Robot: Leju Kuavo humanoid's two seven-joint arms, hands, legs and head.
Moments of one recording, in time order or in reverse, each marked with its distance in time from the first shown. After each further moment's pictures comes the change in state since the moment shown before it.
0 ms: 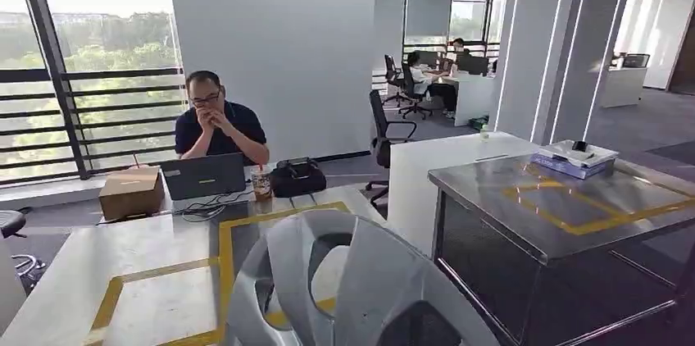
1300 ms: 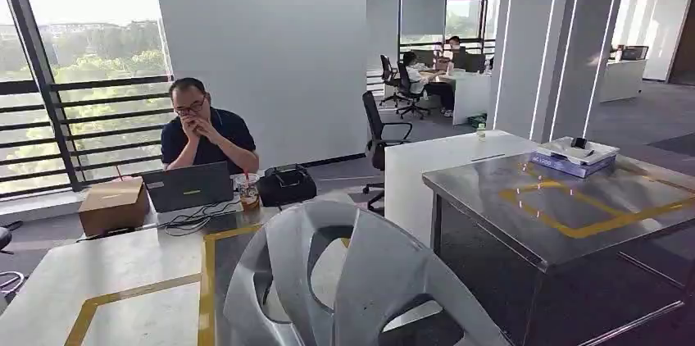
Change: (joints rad) left arm -0.002 -0.008 0.007 0.001 0.000 0.000 -0.001; right arm -0.003 0.024 -0.006 -0.014 -0.003 -0.006 0.015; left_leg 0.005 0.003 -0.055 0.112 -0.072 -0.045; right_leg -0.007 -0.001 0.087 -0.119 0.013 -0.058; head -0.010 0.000
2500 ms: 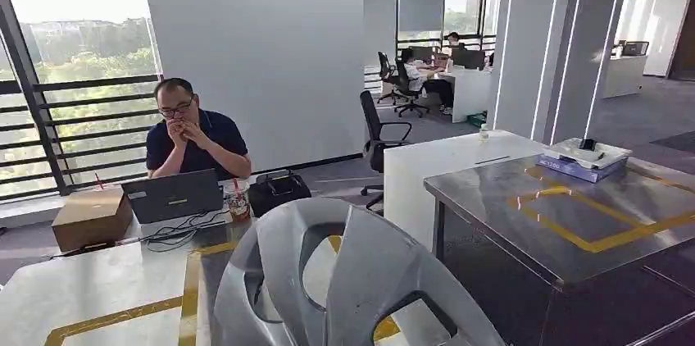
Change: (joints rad) left arm 0.033 -0.032 0.042 -0.099 -0.019 -0.037 0.048; right arm -0.022 -0.003 0.015 0.003 -0.017 -0.002 0.009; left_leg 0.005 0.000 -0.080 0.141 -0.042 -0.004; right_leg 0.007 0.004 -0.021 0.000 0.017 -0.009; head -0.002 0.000
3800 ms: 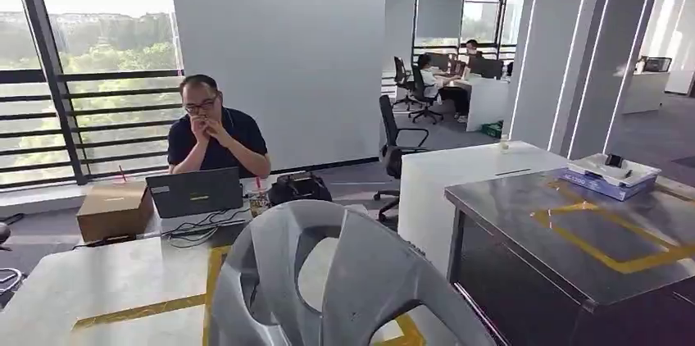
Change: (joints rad) left arm 0.015 -0.040 0.061 -0.080 -0.063 -0.035 0.024; right arm 0.000 -0.002 0.001 -0.005 0.053 0.000 -0.029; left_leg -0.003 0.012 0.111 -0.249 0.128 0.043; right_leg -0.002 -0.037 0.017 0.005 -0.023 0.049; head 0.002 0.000
